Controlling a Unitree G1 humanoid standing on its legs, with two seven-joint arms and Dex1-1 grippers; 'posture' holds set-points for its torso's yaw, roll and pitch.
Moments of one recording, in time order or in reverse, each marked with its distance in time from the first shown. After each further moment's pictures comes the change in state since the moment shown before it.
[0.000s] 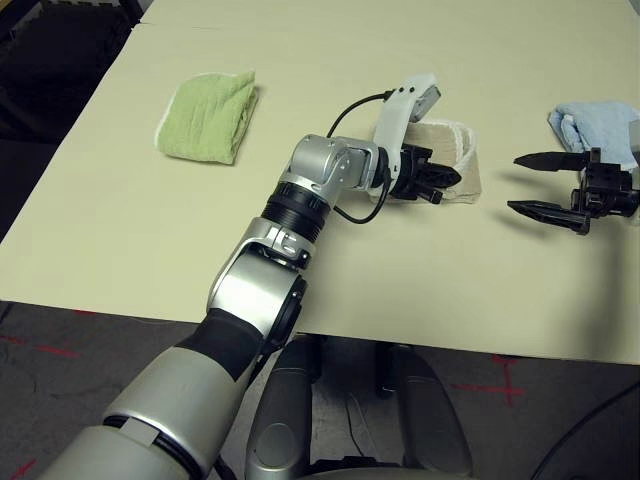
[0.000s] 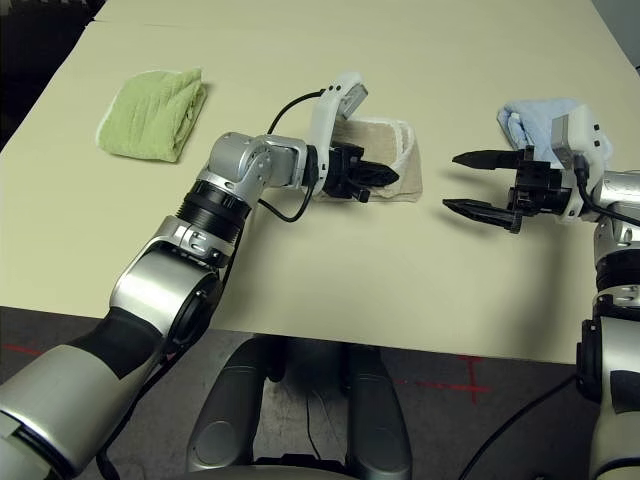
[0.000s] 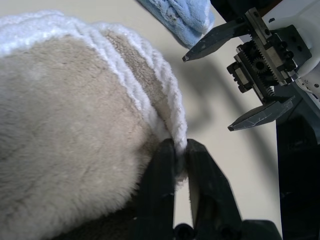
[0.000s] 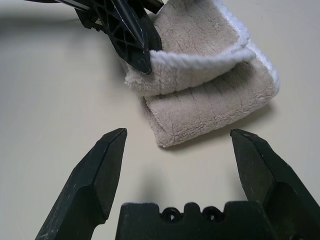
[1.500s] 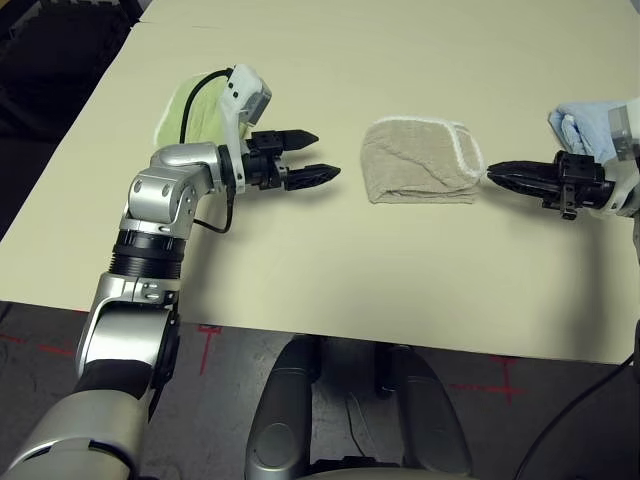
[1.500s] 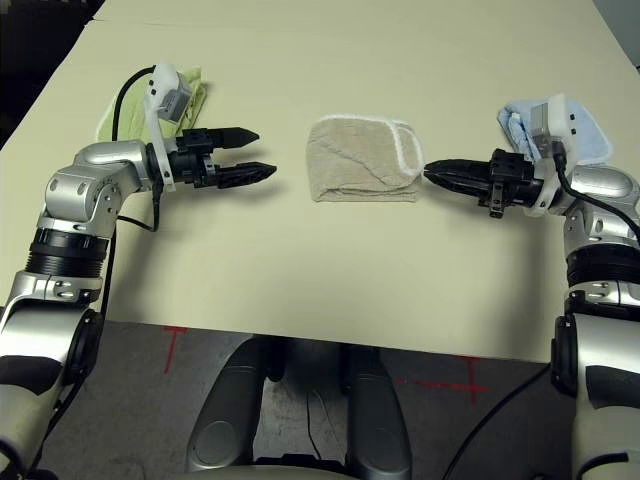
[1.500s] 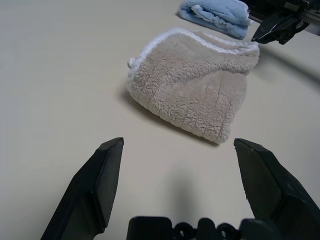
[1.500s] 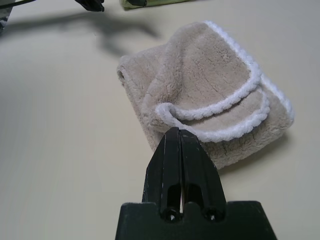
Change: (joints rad) left arm 0.387 0.602 0.042 -0.424 -0.013 -0.373 -0.346; right arm -0.004 0.066 -0.022 -0.100 0.025 0.143 -0.015
